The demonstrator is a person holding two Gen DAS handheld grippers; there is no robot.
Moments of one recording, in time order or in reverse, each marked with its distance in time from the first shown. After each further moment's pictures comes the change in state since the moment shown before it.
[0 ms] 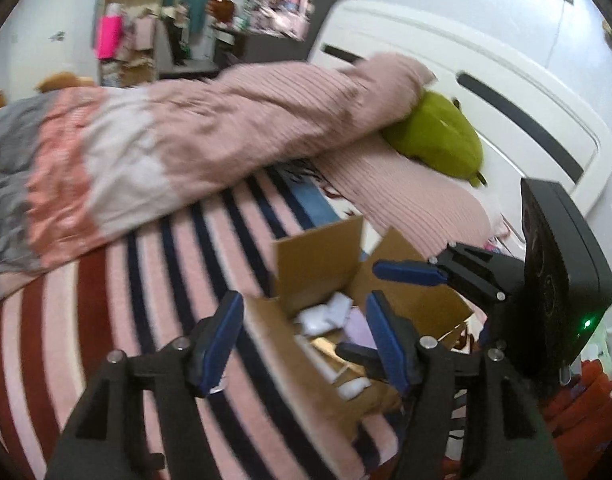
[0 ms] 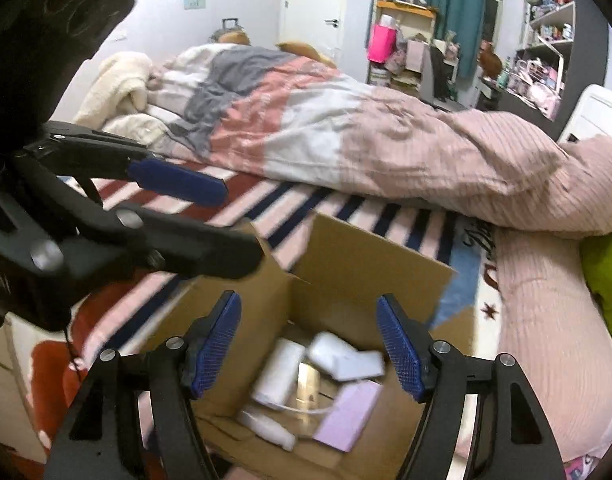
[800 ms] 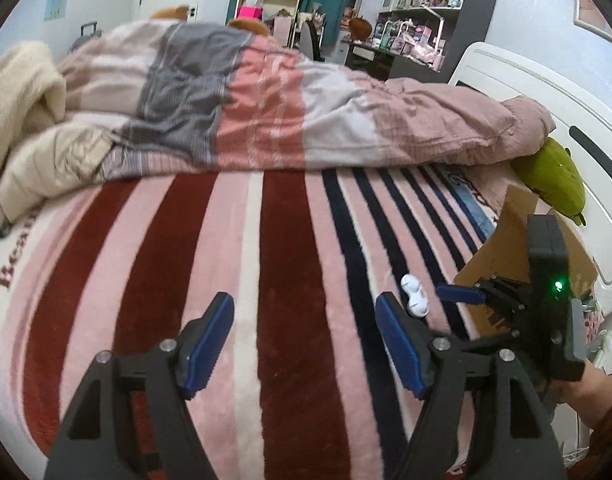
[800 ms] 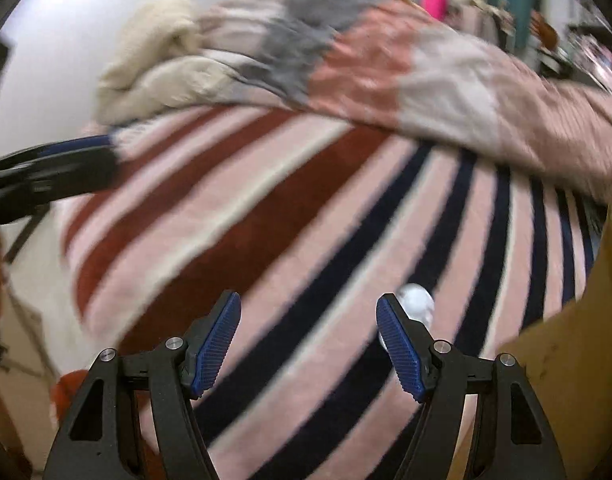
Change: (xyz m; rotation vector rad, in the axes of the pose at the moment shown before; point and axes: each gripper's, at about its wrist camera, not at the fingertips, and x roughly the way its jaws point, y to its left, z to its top) left arm -0.046 0.185 -0.158 -0.255 -0.084 0.297; right arm 0.162 0.138 -0.017 0.053 0.171 0.072
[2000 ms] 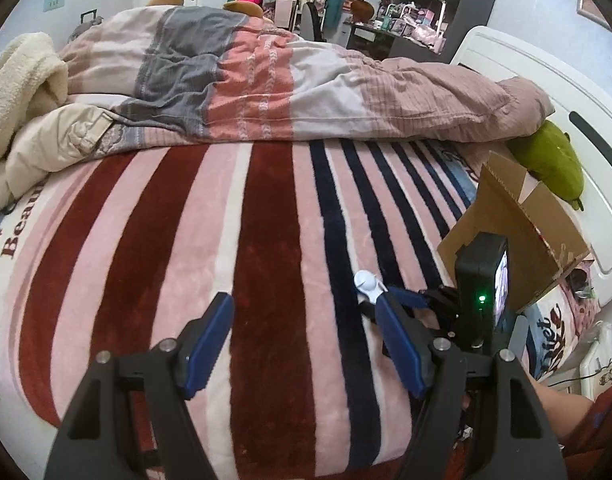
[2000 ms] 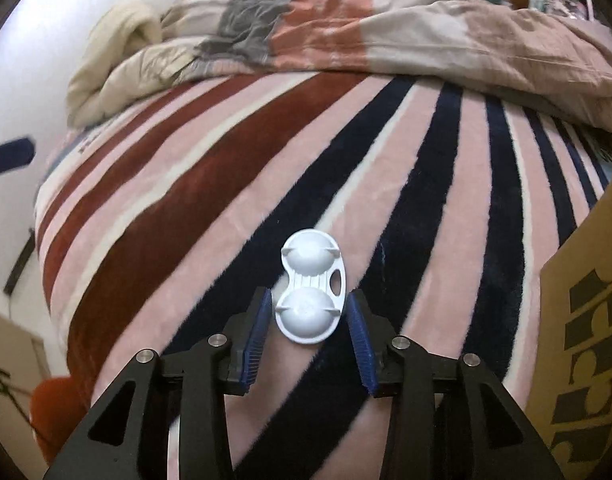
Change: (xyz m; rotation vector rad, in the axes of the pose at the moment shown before) left arm -0.023 -0.037 -0.023 -0.008 0.071 0.023; right arm 0.034 -0.004 -0.042 0.089 -0.039 0.018
